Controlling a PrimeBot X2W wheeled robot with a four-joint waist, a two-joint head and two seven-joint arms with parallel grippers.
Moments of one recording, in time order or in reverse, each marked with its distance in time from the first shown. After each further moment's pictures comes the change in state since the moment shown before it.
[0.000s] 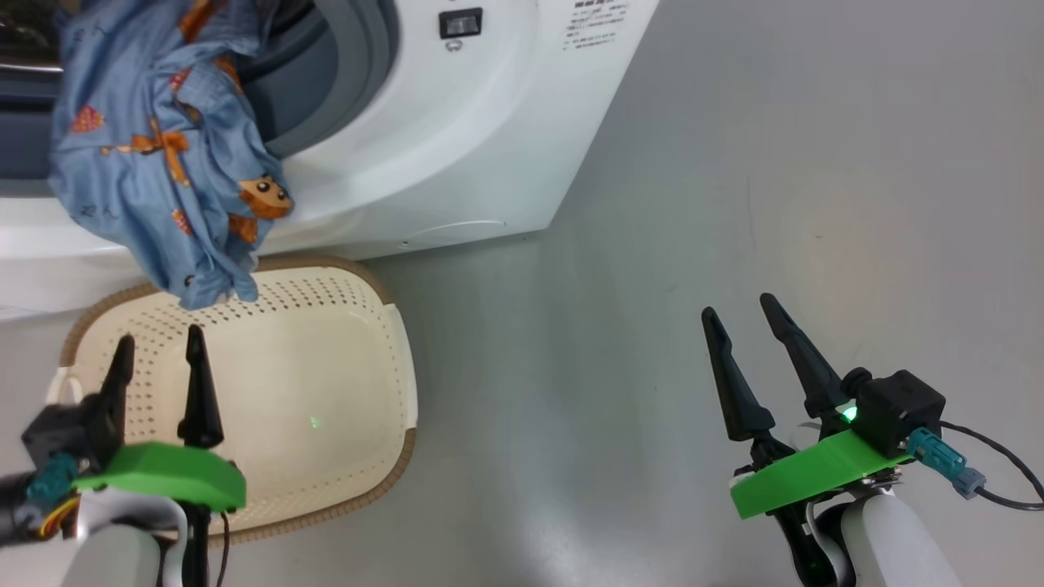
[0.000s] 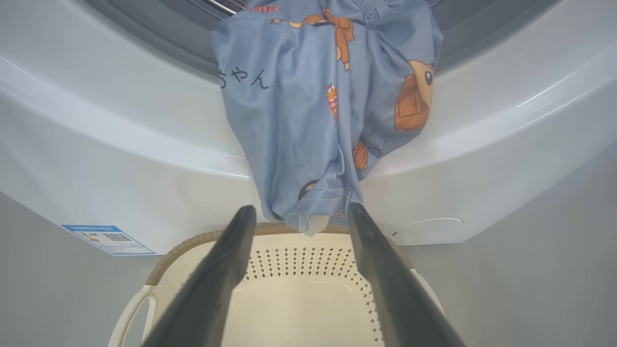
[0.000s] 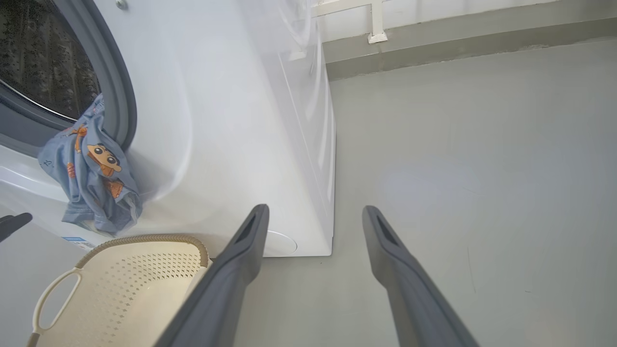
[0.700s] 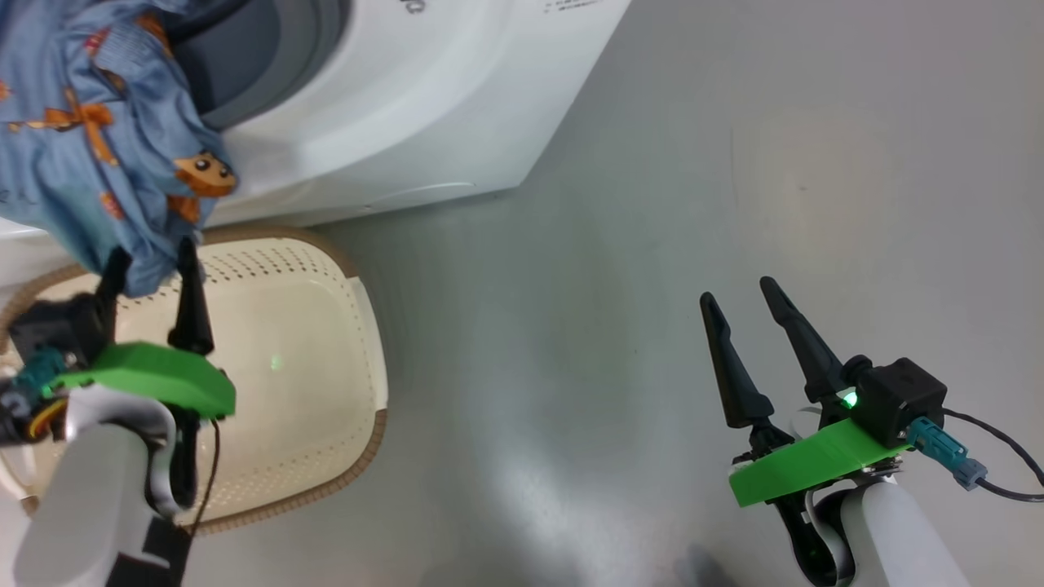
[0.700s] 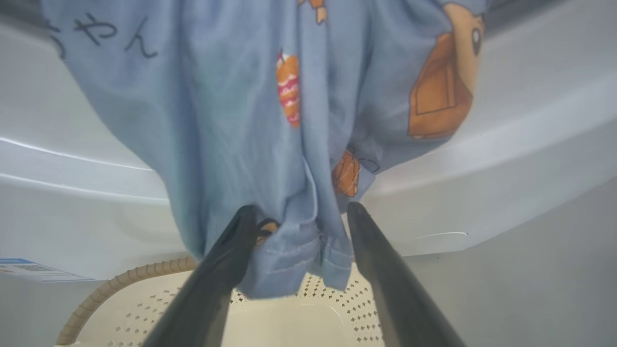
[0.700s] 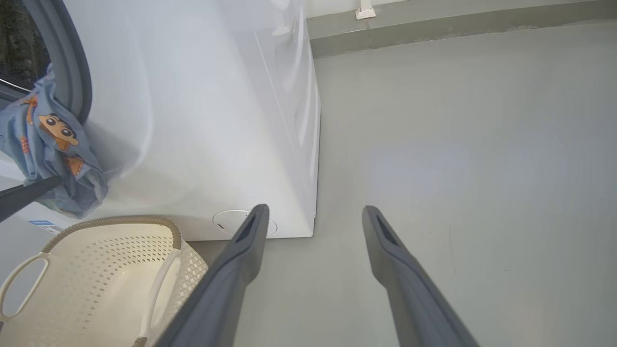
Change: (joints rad) left arm -0.262 -0.005 -0.025 0.243 -0.002 -0.067 -0.009; right arm -0.021 0.000 0.000 -0.015 -0.025 0.000 0.000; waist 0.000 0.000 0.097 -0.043
